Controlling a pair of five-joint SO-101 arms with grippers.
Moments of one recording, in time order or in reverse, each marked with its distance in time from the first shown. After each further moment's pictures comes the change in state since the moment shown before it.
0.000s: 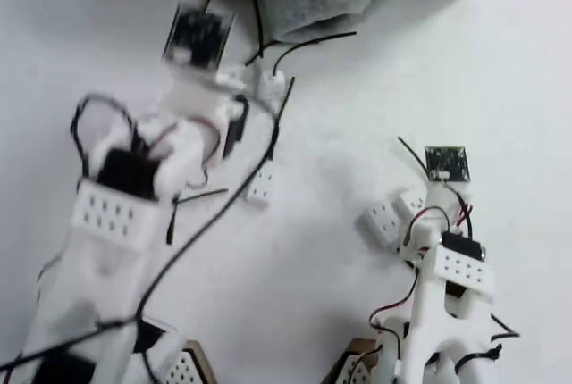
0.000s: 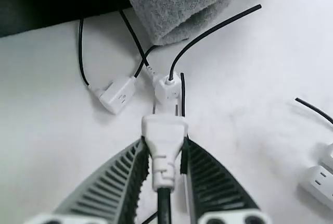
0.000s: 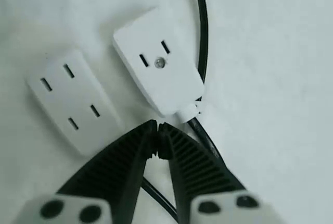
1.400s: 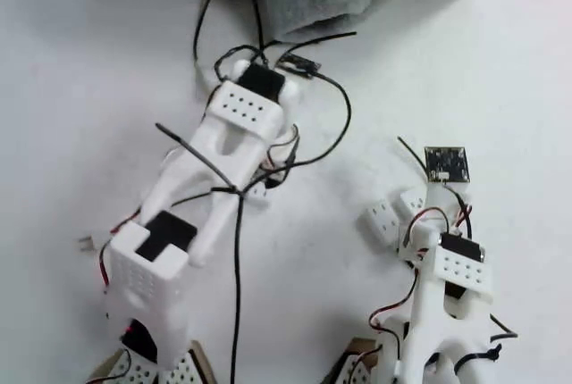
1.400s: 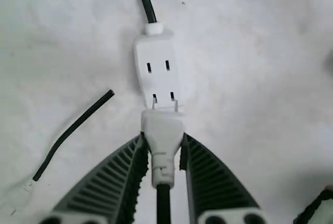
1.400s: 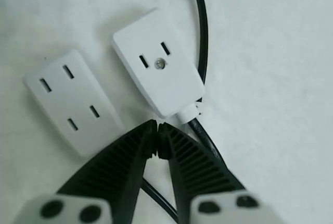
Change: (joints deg) left arm 8.5 50.1 -32.2 33.6 6.7; right arm 0.0 0.1 0.4 -0.9 0.0
